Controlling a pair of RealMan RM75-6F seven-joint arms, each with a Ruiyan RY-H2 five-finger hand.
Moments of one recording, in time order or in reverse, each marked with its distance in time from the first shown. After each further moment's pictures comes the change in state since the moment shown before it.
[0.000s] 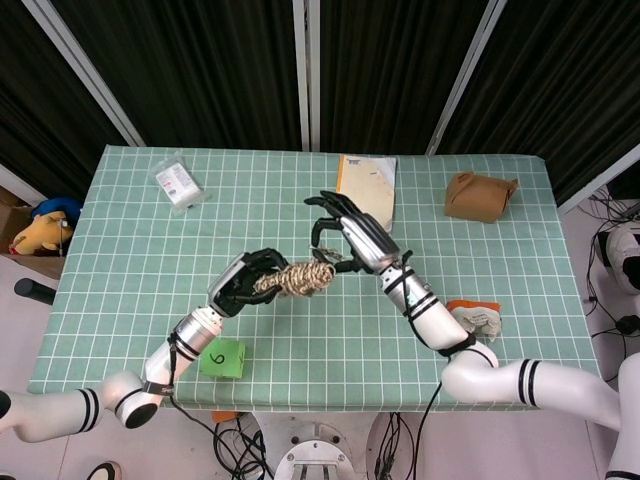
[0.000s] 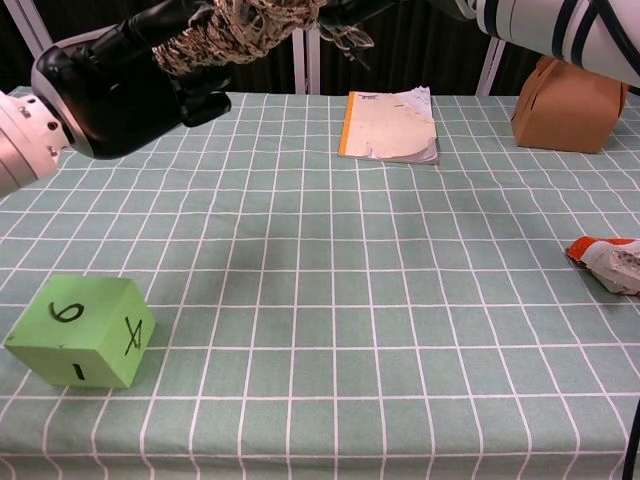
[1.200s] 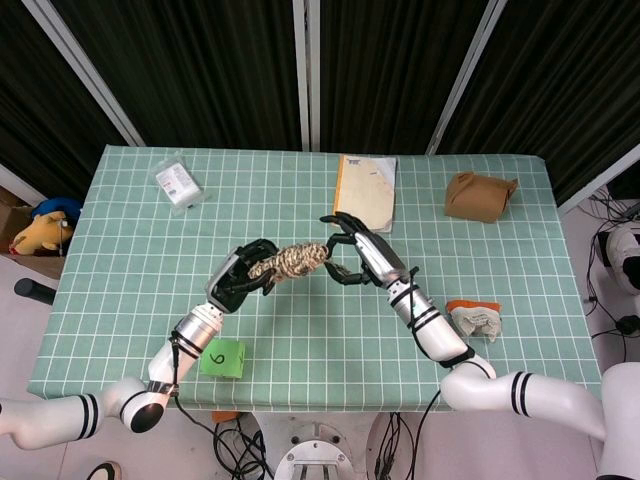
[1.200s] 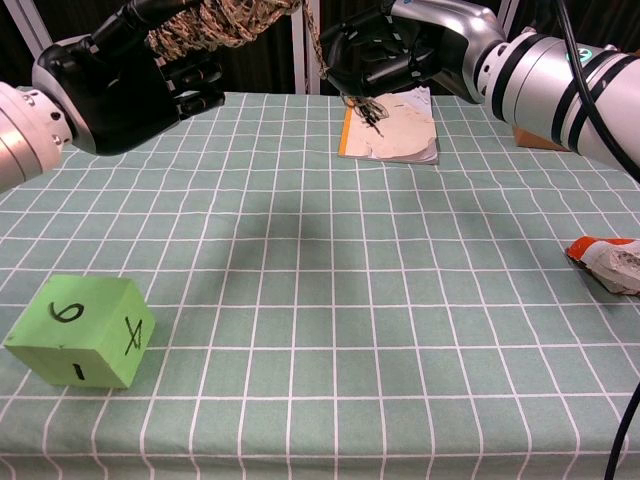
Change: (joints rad) left arm 0.041 0.005 -0.083 -0.099 -0.135 -0.091 0.041; right arm -0.073 -0.101 -0.048 0.095 -0.021 -0.006 0.147
